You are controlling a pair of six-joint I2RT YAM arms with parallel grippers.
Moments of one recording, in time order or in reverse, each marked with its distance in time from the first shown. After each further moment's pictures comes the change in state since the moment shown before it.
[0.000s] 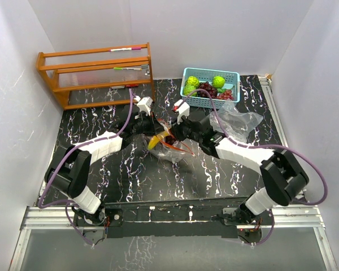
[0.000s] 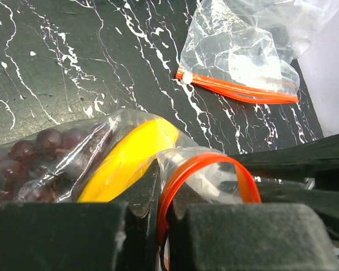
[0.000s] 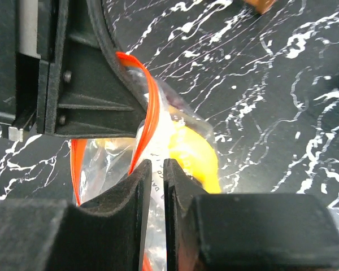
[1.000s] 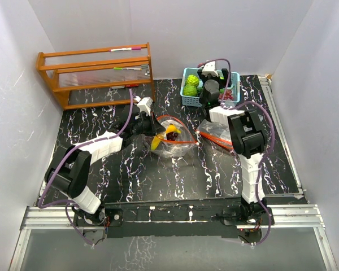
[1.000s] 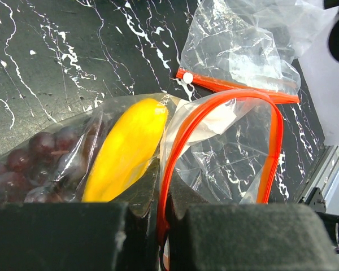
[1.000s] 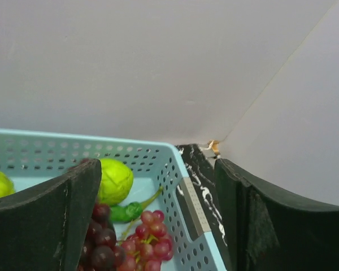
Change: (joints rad) left arm 0.000 0.000 -0.003 0.003 -0.008 -0.002; right arm -0.361 0.687 0.574 0.806 0.874 -0.624
